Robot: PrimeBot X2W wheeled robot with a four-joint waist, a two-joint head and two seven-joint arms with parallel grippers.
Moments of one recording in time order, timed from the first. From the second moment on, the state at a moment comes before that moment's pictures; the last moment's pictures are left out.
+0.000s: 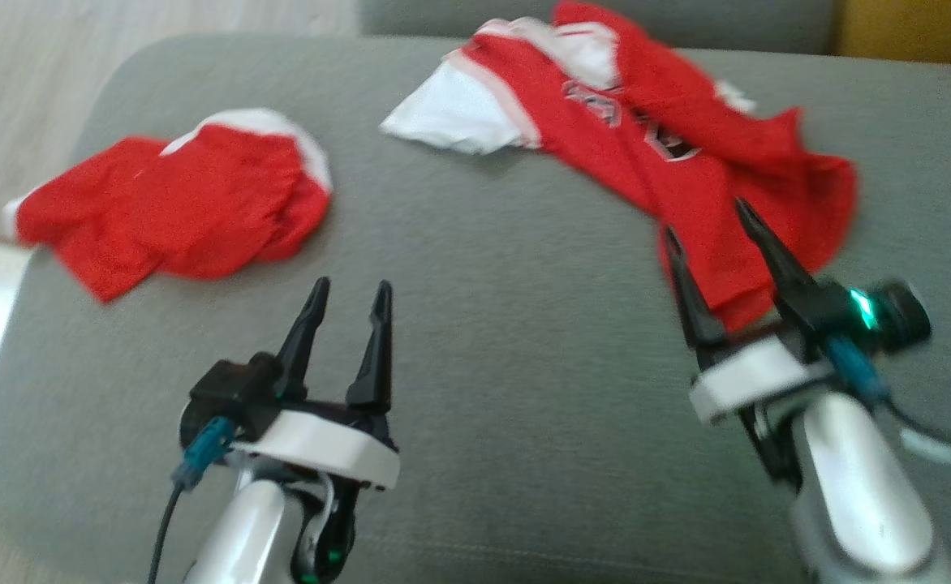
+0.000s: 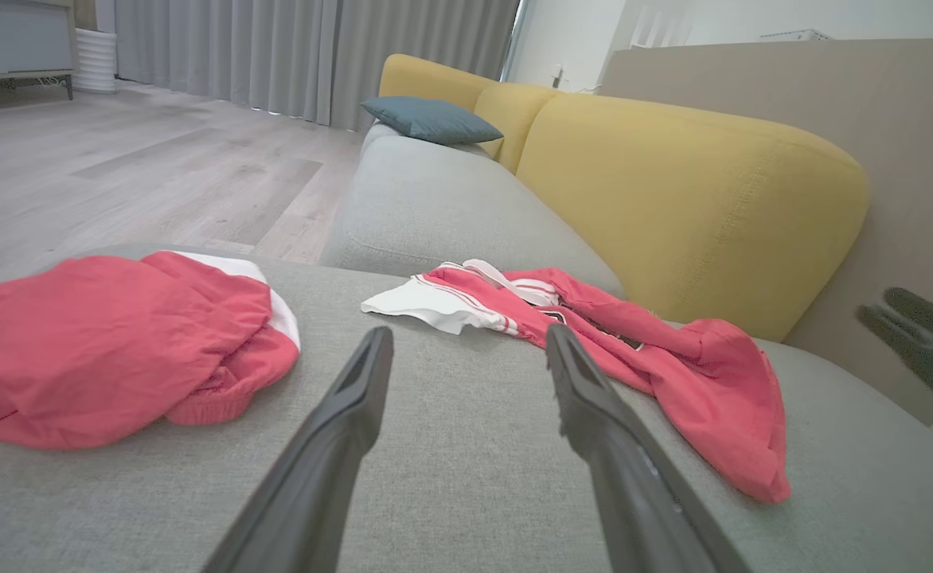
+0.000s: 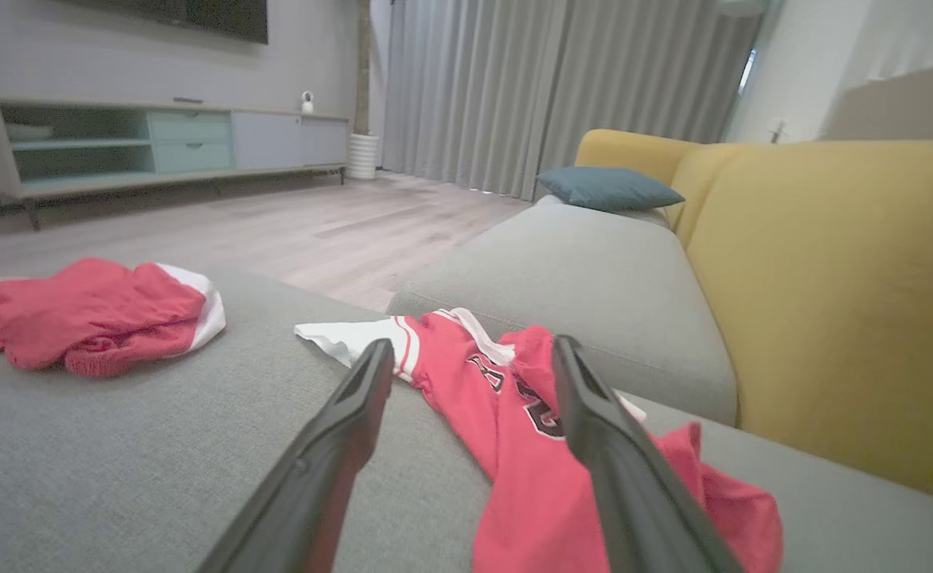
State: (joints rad) left arm -0.13 0.04 -0.36 0.15 -0.33 0.03 -0.26; right arm -0.23 -0.06 0.15 0.17 -0.09 0.13 -0.11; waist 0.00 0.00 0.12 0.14
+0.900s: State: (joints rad) left arm -0.24 0.04 -0.52 0.10 -0.48 0.09 -0.26; right arm -0.95 -0.43 0.67 0.91 0.09 0.13 0.03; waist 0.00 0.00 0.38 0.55
